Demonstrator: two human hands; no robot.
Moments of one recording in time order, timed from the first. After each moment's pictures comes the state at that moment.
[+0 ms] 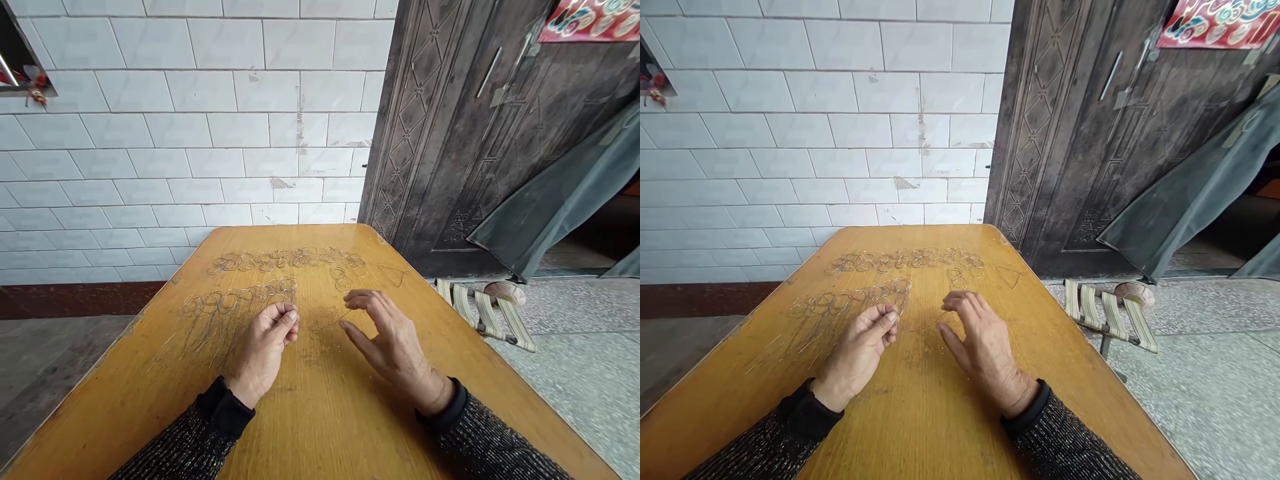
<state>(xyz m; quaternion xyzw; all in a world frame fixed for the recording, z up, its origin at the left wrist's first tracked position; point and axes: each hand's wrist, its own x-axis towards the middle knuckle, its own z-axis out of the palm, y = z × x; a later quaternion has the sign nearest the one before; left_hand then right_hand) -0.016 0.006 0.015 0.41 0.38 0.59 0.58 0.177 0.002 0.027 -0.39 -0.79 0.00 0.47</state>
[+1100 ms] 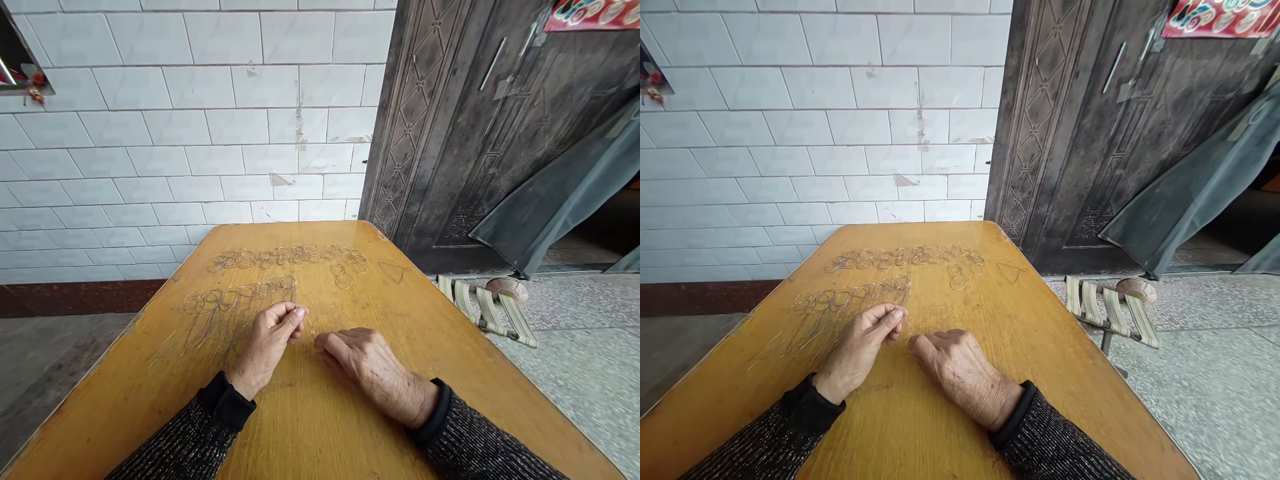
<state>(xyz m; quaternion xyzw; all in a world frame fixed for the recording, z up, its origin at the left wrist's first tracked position) -0.014 0.000 0.029 0.56 0.42 0.51 0.50 0.156 -0.015 0.019 -0.31 -0.91 -0.10 0.26</state>
